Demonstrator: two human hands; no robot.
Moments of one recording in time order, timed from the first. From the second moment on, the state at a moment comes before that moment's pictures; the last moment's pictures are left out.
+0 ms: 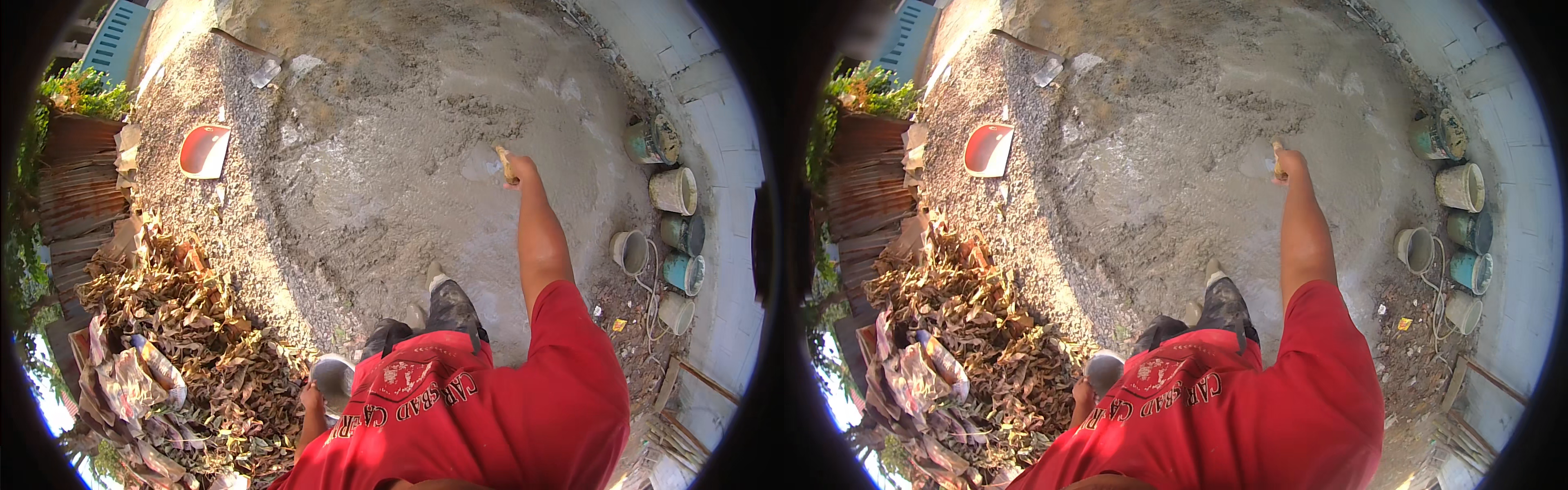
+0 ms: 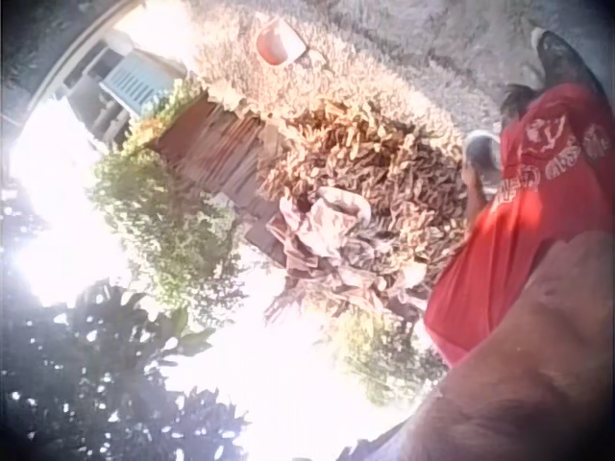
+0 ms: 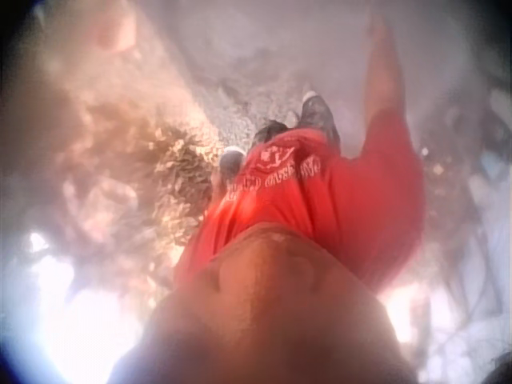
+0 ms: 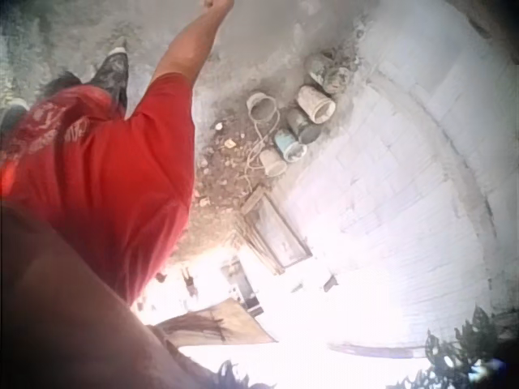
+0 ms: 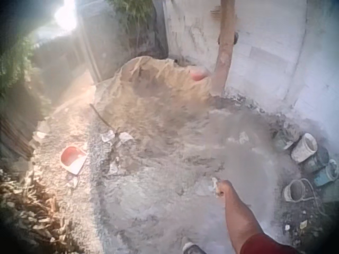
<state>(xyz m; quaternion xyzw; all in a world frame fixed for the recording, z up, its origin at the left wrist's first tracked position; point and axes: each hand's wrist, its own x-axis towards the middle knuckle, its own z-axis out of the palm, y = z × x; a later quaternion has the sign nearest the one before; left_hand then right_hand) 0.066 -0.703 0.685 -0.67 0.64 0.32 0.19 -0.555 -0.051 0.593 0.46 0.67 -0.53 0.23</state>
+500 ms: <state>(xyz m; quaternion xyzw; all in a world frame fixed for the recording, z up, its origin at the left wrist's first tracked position) -0.080 -0.741 0.697 -0.49 0.81 0.28 0.15 -0.508 -0.106 0.548 0.46 0.60 -0.61 0.25</state>
